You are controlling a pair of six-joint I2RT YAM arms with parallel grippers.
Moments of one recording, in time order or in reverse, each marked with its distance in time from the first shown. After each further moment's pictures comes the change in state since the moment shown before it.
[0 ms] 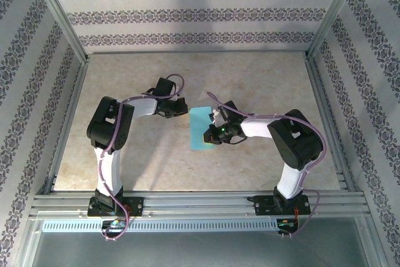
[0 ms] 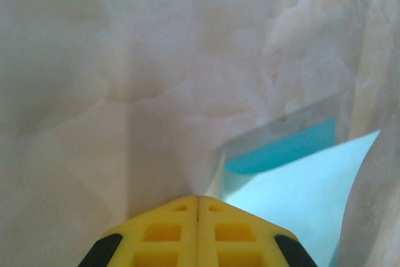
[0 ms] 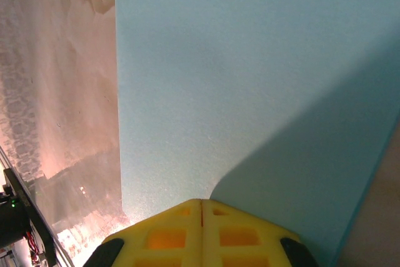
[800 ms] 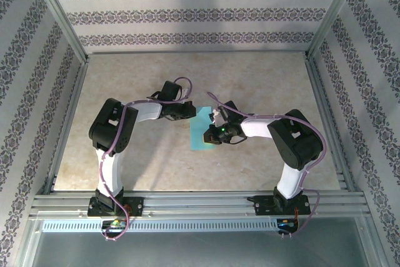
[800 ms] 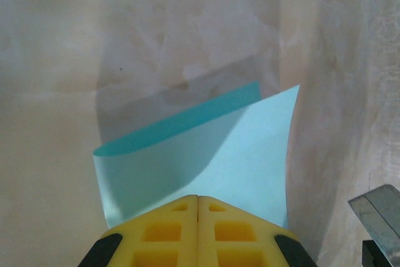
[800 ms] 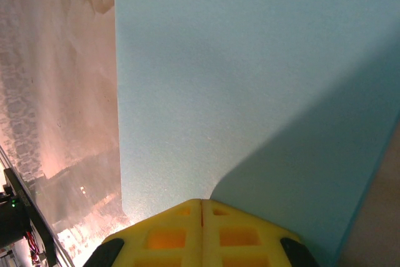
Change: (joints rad) left arm -0.072 0.011 -0.016 0.109 0.080 0.012; right arm 0.000 0.000 0.000 0.000 -0.001 0.000
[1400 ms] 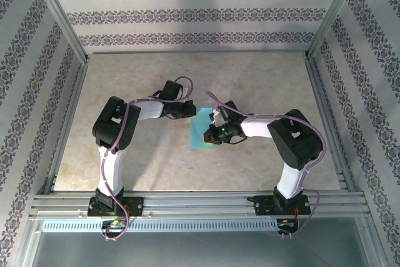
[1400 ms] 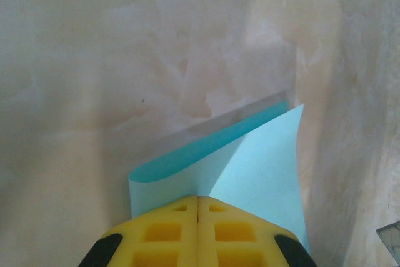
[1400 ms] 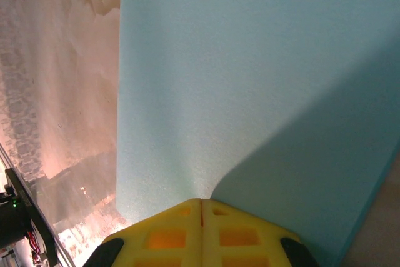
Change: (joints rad) left arm 0.010 0.053 0.045 0.002 -0.018 0.011; right arm 0.000 0.003 0.000 0.003 -0.003 0.000
